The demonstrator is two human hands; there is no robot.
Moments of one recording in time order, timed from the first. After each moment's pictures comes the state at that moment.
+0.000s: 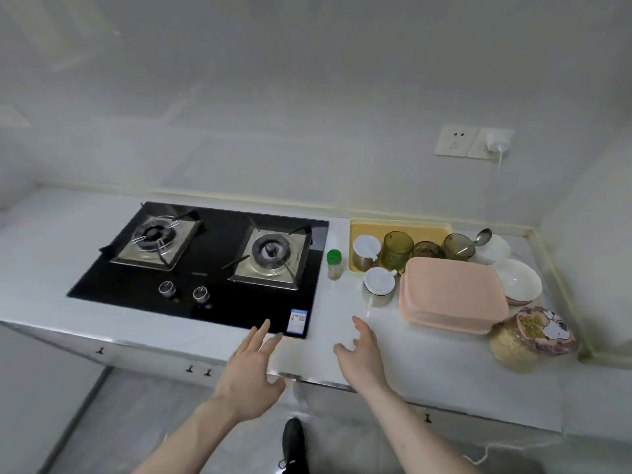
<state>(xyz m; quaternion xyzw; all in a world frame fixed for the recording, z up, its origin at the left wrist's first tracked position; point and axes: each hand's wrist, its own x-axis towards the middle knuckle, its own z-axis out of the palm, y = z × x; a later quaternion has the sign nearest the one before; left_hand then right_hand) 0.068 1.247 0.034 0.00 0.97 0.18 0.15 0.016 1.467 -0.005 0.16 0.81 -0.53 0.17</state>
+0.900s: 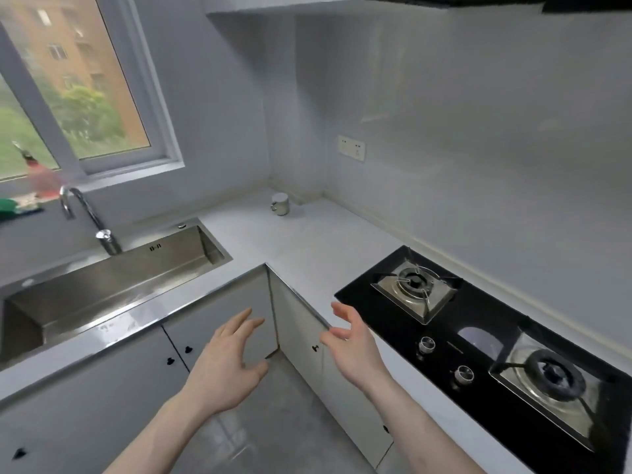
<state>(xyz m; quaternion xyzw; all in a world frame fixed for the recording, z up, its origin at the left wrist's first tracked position) 0.315 0.752 0.135 -0.33 0.91 0.24 -0.09 0.131 0.905 0.139 -0.26 0.74 -0.54 0.30</state>
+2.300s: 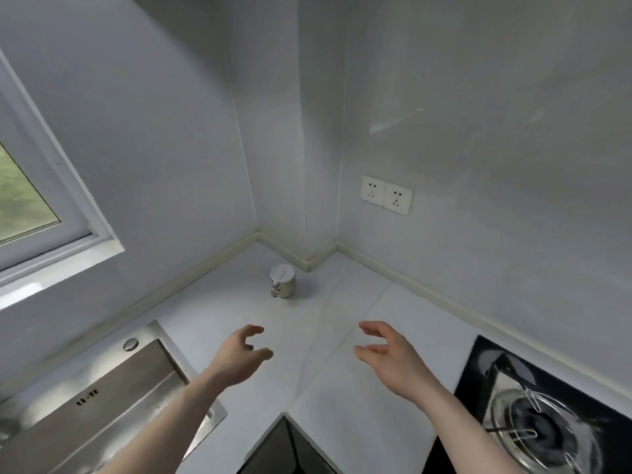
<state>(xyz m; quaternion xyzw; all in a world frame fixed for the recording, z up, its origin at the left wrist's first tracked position) -0.017 0.233 0.064 -0.38 0.82 0.43 0.00 -0.169 0.506 0.126 -0.21 0.80 -0.47 0.30</state>
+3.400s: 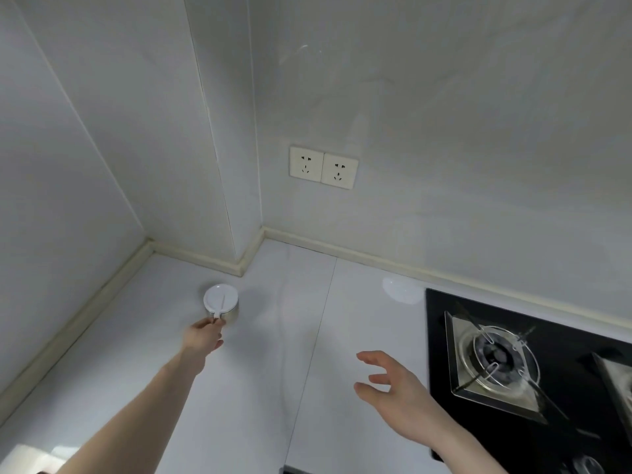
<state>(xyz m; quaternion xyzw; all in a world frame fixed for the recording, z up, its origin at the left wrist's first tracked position) -0.225 0.053 -0.084 -0.43 0.63 0.64 0.03 -0.166 0.440 0.088 0.00 0.86 -0.43 0.27</state>
